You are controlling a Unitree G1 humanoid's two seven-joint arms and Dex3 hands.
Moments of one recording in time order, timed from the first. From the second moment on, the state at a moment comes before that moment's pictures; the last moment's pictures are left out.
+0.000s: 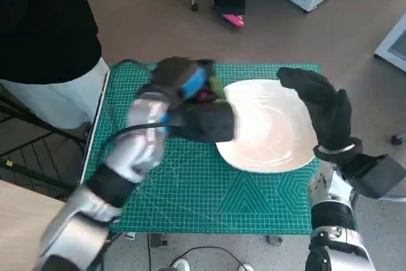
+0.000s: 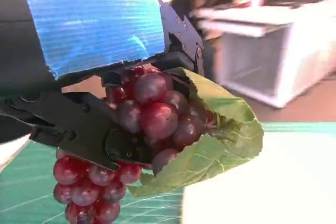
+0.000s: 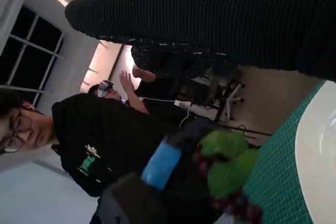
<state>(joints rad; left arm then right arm) -1.00 0.24 -0.54 0.49 0.81 0.32 -0.25 -0.80 -0.18 -0.31 1.04 0.36 -0.94 0.83</state>
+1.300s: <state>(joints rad) -1.28 -0.11 -0.55 1.21 0.68 0.10 -0.09 -0.72 -0.20 -0.30 0.90 0.38 -0.93 0.75</state>
